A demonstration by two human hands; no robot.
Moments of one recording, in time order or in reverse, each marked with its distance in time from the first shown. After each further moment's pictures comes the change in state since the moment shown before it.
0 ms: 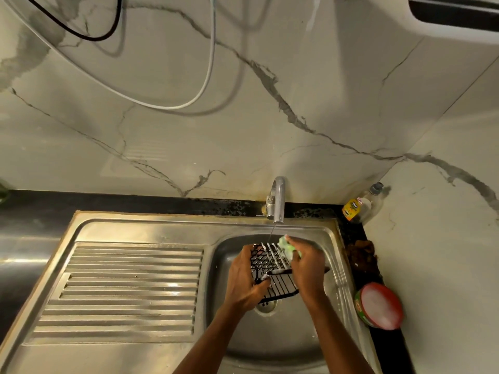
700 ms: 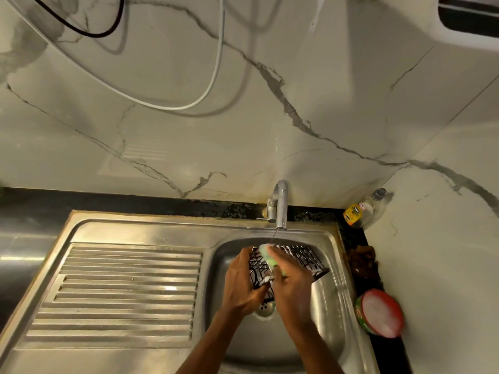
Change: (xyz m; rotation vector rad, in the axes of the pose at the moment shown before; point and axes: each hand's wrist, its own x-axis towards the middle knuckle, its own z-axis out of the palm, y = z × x) left_hand 0.008 -0.002 -0.005 -0.005 0.098 0.125; right_hand -0.040 -0.035 0.016 0.102 0.016 -0.199
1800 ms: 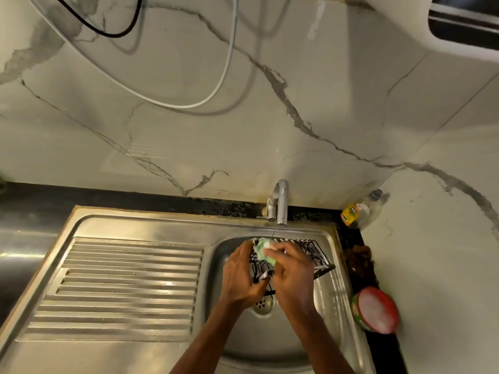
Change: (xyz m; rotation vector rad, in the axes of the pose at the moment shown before) left_hand 0.000 0.020 -0.017 0.008 0.022 0.037; right_hand 0.005 -0.024 -0.019 -0.176 -0.051 -0.119
